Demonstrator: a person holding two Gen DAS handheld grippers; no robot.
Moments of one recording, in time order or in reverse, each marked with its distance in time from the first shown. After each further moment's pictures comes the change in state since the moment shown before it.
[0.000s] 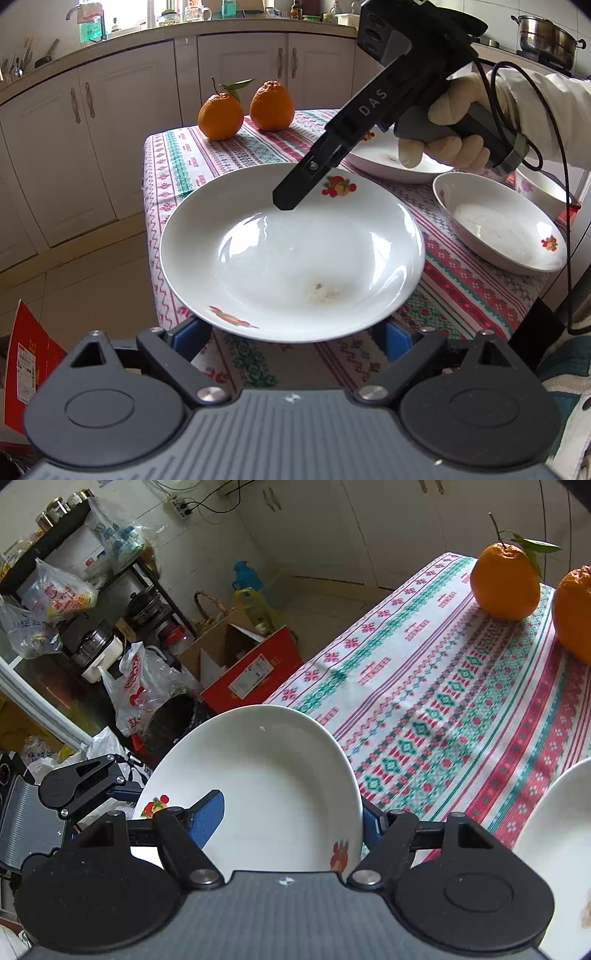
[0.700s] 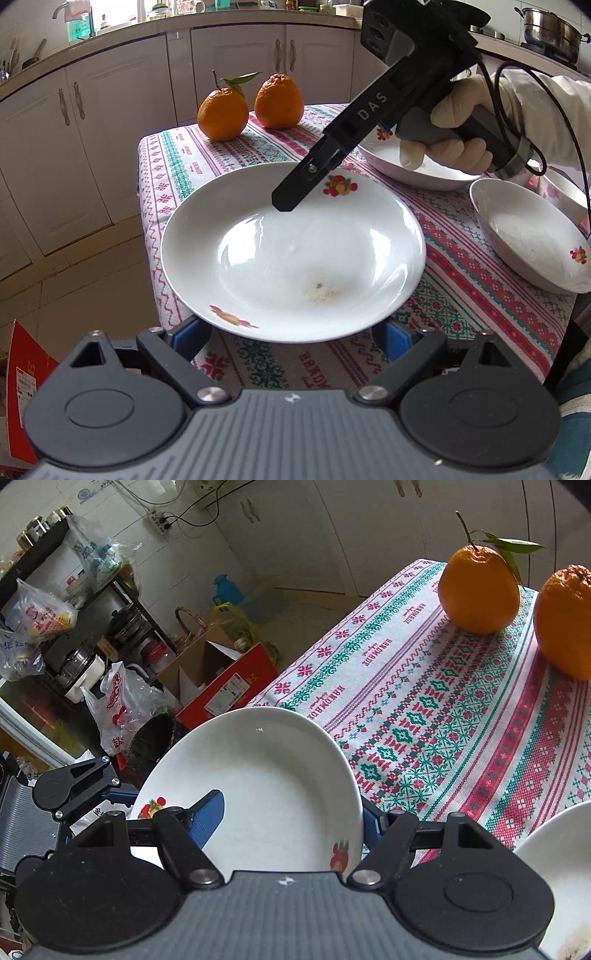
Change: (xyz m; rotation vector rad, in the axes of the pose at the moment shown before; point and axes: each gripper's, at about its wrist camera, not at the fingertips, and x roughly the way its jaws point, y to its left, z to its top) left arm 0.030 0.019 0.025 0.029 0.027 -0.007; right arm 0.009 -0.035 0.022 0.040 -0.035 -0.029
